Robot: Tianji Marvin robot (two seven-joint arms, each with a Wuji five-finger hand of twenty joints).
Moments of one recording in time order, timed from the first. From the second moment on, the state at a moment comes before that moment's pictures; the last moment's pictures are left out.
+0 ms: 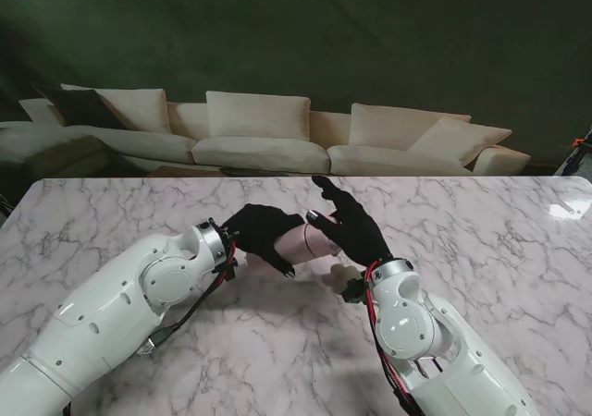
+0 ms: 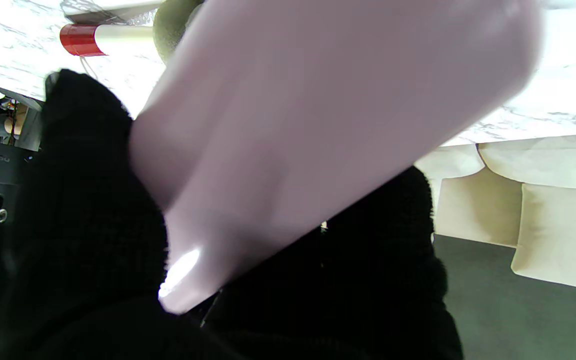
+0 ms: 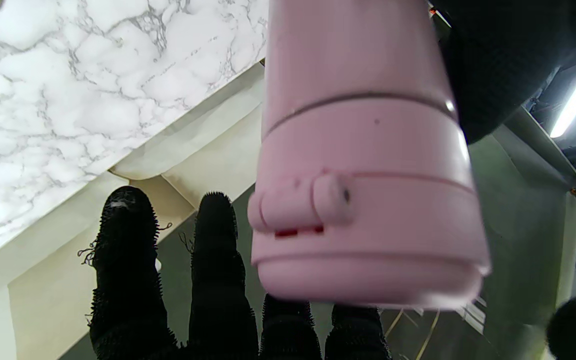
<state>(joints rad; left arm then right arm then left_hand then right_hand) 1.13 -1.08 -0.88 -1.38 0.75 -0.44 -0.04 -1.53 -1.18 1.08 -1.72 -0.45 0.10 -0.19 0.83 -0.64 0.04 -0.04 0.57 0.21 0.68 0.79 0.96 0.15 0.34 0.76 0.96 0.17 0.52 0.67 0.64 0.14 1.19 0.50 -0.21 -0.15 0.58 -0.12 0.12 -0.11 0.06 0.48 0.22 0.03 0.54 0.28 0.58 0.18 0.29 0.33 0.35 0.53 1.16 0.54</state>
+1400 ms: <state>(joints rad) 1.14 -1.08 -0.90 -1.39 0.74 -0.45 -0.05 -1.57 -1.09 1.28 -1.64 -0.86 -0.37 -0.19 0.83 -0.64 0.04 -0.04 0.57 0.21 0.68 0.79 0.96 0.15 0.34 0.76 0.96 0.17 0.52 0.67 0.64 0.14 1.20 0.50 0.54 -0.62 1.05 -0.08 0.12 -0.40 0.23 0.40 0.20 0.04 0.44 0.24 0.59 0.08 0.34 0.31 0.33 0.46 1.04 0.48</state>
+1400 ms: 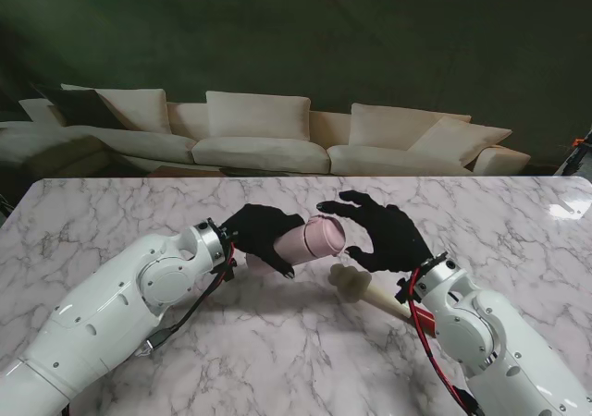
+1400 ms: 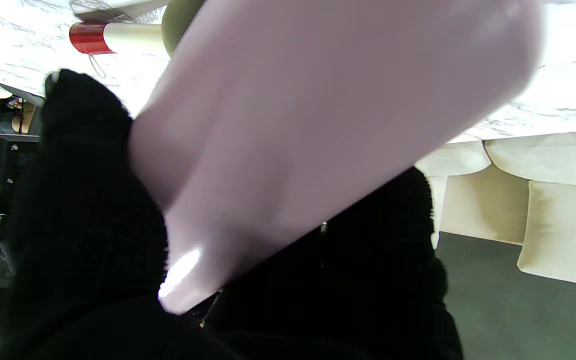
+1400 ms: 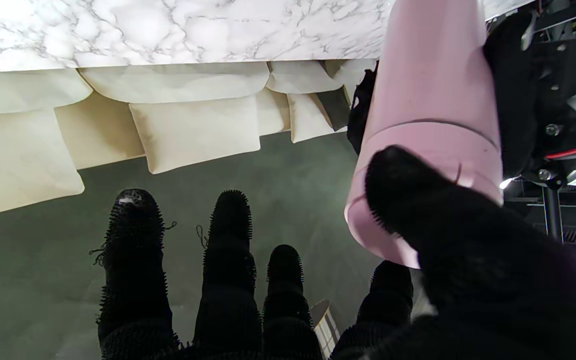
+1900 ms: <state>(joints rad) 1.14 -1.07 -0.89 -1.38 0.74 -0.45 -0.05 -1.52 -1.10 1.20 -1.56 -0.85 -0.38 -0.32 0.83 -0.64 0.04 -0.04 0.57 0.21 0.68 0.79 0.96 0.15 0.34 0.76 0.96 0.17 0.52 0.67 0.64 0.14 1.20 0.50 0.46 -0.68 0.83 -0.15 0.15 -0.36 0.60 0.60 0.26 0.01 0.73 0.35 0.71 0.02 0.62 0.48 0.38 0.43 1.09 0.51</state>
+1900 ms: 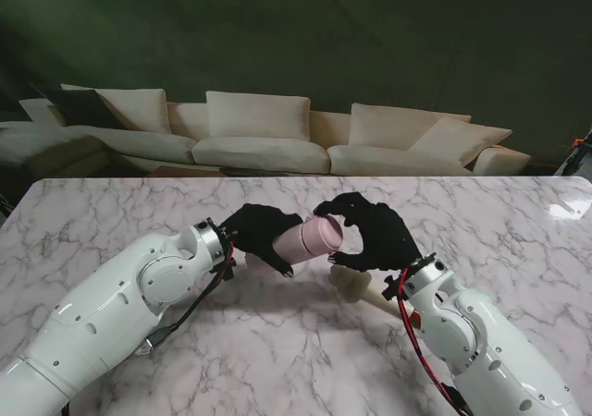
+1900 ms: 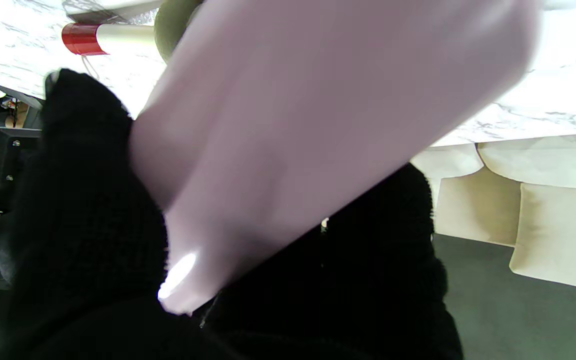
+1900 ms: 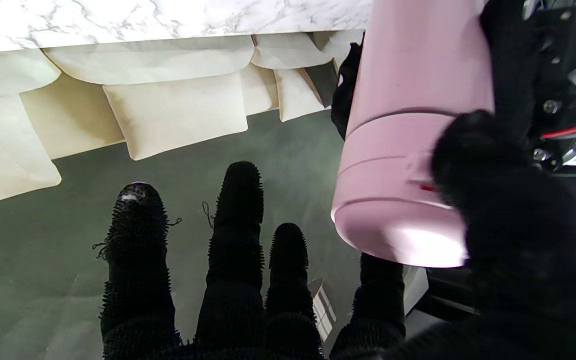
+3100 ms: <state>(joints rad) 1.14 -1.08 -0.90 -1.38 0.75 -0.45 -0.05 -1.60 -1.09 1.31 -1.69 -0.89 -0.44 -0.11 0.83 -0.64 0.04 -0.05 0.57 0.21 0.68 0.79 0.96 0.15 0.35 0.76 0.96 0.18 0.53 0.68 0.64 0.14 1.20 0.50 0.45 -0.64 0.82 -0.02 0.13 -0.24 -0.02 0.27 0.20 0.04 0.31 0.19 0.50 0.11 0.20 0.25 0.19 0.44 0.94 0.45</state>
